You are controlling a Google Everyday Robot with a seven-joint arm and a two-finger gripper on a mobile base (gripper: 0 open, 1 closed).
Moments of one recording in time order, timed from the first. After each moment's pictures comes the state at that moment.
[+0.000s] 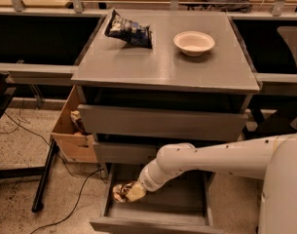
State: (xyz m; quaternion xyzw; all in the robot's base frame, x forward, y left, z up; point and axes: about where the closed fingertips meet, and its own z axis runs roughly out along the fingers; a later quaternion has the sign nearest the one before) arm 0.491 0.040 0.473 -0.46 0.85 0.23 0.15
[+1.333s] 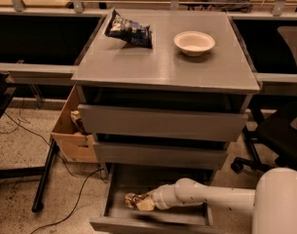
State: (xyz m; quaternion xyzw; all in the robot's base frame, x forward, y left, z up) arm 0.523 0.007 0.277 -0.35 0.85 0.30 0.23
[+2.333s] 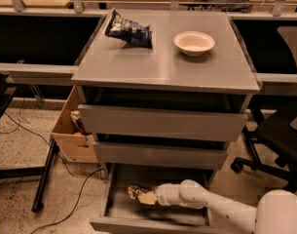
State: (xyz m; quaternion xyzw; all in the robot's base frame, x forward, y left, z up) arm 0.565 -0.002 0.237 -0.28 0.85 0.34 0.28
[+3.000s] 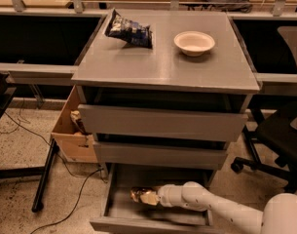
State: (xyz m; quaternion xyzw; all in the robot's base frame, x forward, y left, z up) arm 0.562 -0.014 0.243 -0.26 0.86 0.34 0.29
